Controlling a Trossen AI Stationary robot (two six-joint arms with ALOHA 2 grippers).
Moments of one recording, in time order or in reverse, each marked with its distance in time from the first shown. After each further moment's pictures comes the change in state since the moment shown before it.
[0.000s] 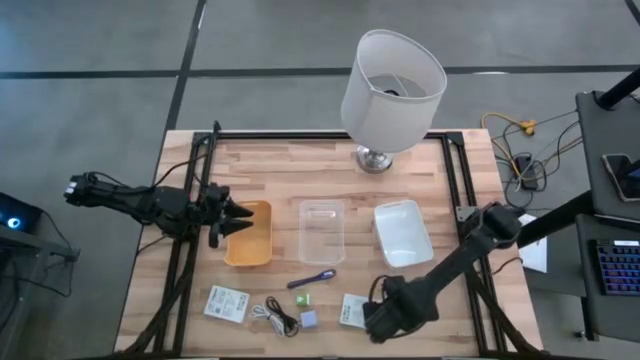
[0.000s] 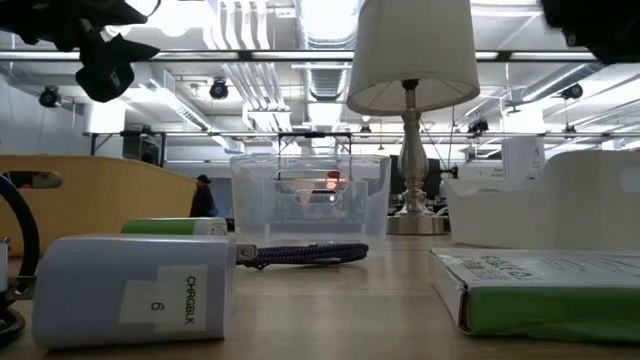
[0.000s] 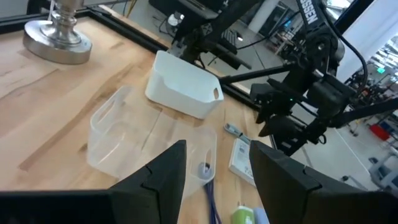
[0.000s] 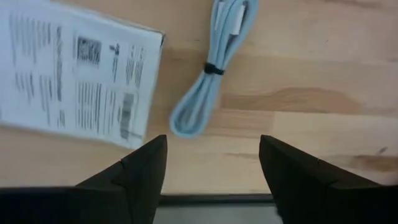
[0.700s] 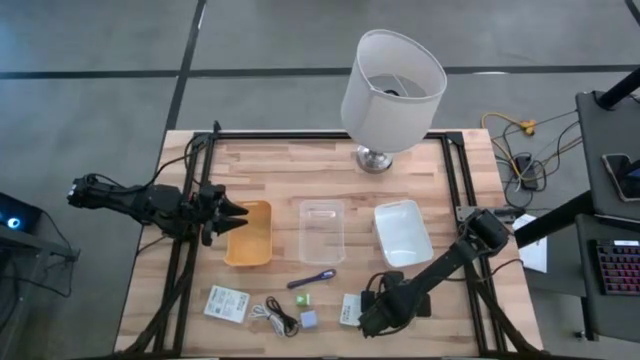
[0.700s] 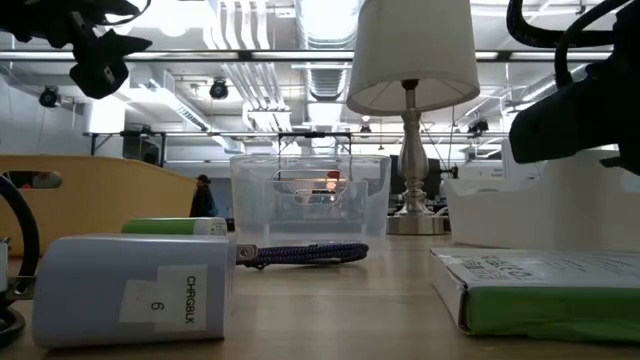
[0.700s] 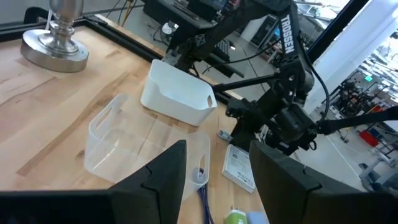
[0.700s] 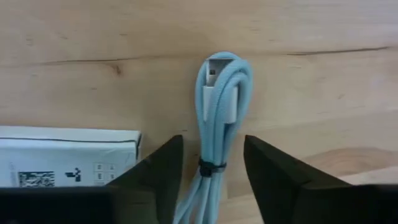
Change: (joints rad) left arm 0.000 -0.075 0.000 -0.033 0.005 0.002; right arm -0.027 0.097 -0.074 0.023 0.059 0.088
